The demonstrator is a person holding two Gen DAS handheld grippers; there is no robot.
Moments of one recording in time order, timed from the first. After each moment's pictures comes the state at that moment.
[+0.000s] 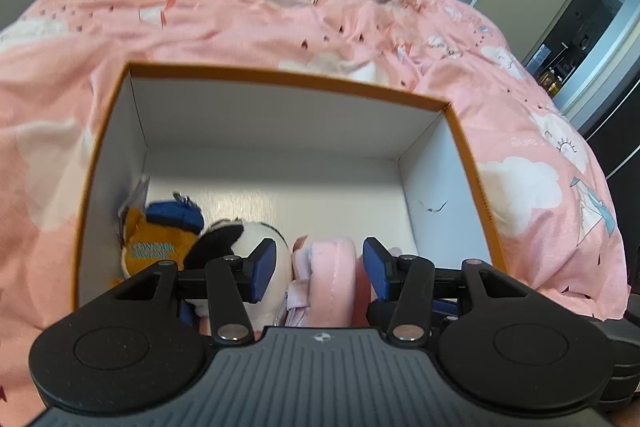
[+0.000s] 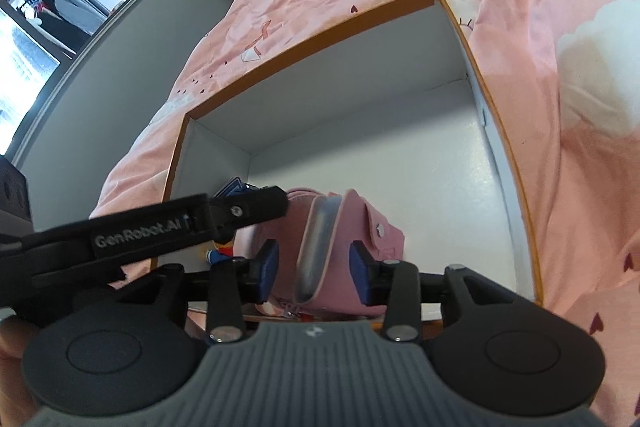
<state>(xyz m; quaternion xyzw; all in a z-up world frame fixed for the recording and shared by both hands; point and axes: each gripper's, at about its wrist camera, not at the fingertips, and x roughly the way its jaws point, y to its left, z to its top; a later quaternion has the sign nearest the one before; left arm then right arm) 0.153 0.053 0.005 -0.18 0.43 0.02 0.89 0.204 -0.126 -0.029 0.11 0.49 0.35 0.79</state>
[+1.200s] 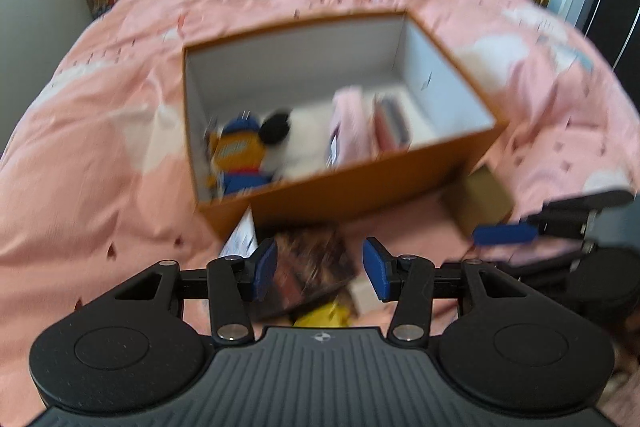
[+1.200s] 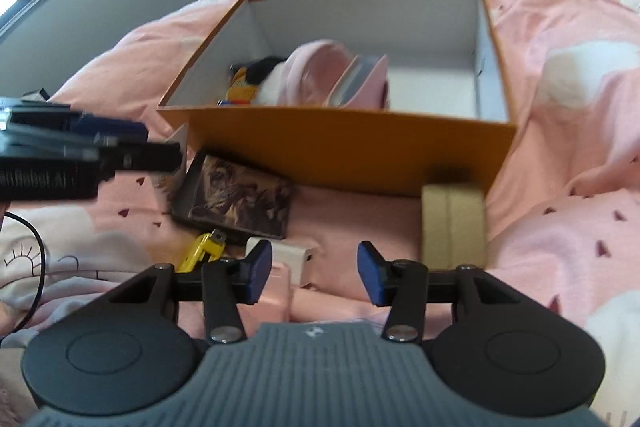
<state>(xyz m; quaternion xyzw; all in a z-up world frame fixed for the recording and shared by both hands) 0.023 0.031 0.018 -0.01 0.47 0.02 0.88 0.086 -0.154 -0.040 -0.07 0.45 0.38 0.80</state>
